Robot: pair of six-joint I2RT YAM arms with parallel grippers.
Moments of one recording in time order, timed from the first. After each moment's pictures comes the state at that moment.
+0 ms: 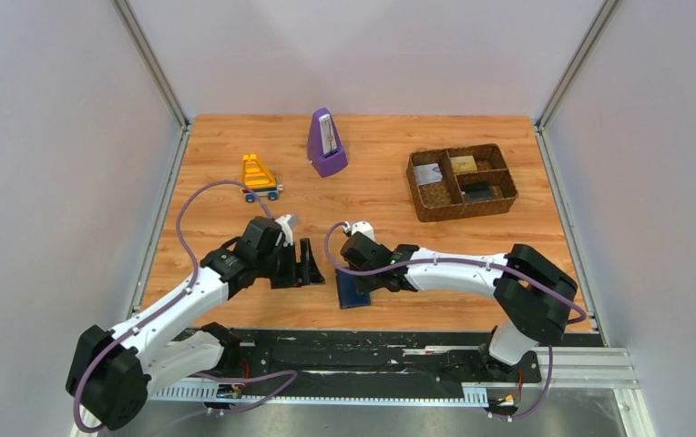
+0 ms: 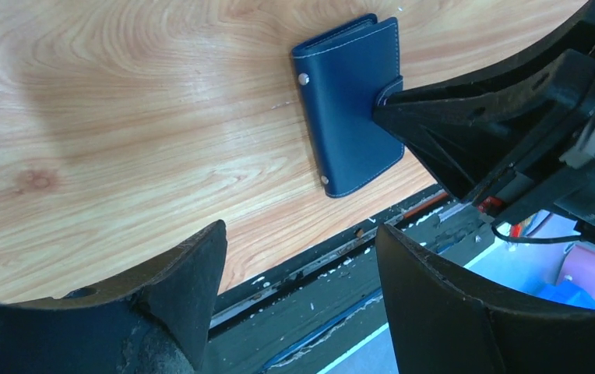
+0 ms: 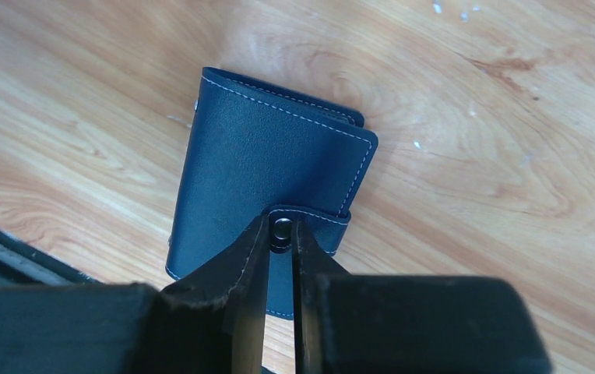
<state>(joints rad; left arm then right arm) -0.56 0.97 0.59 -0.51 0.30 -0.65 1.05 1.63 0.95 -0.36 0.19 0.60</state>
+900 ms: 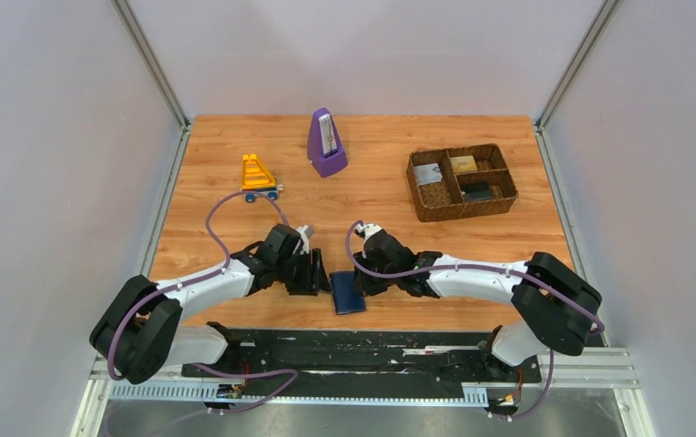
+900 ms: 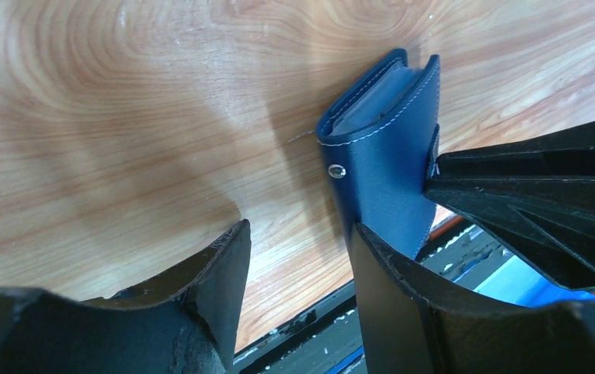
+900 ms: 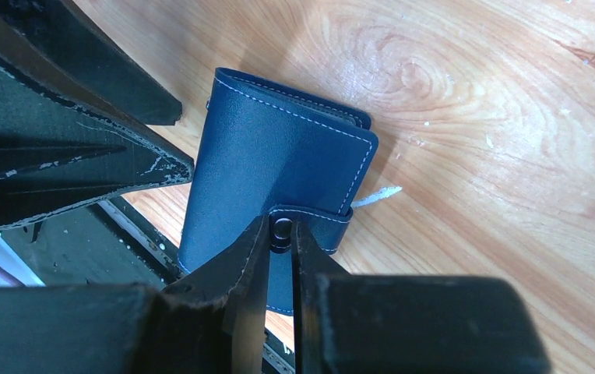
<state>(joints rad) -0.62 1.26 0.50 -0.20 0.33 -0.69 0.98 1.50 0.74 -0.06 -0.08 0.62</state>
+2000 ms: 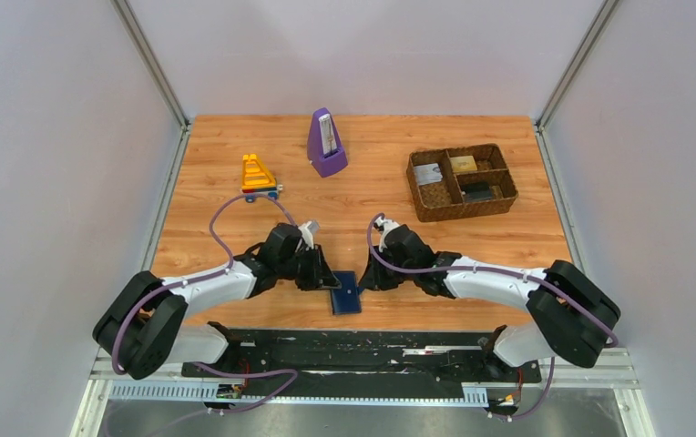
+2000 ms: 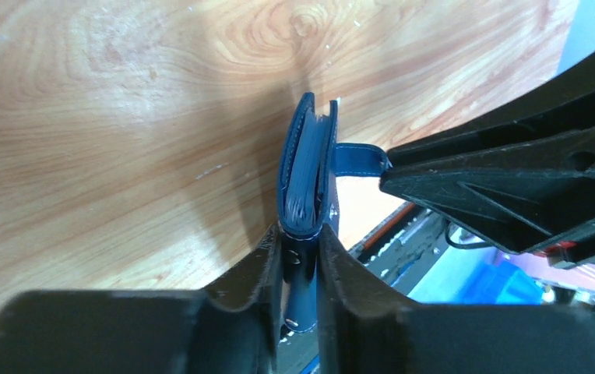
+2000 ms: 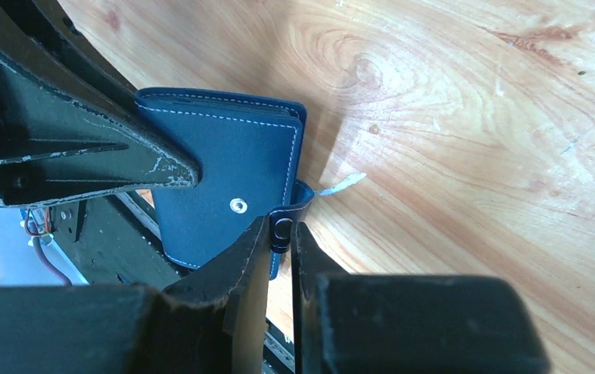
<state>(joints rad) -0.63 1.29 0.45 0.06 0.43 -0.82 0.87 1.41 0.63 0.03 -0.18 0.66</state>
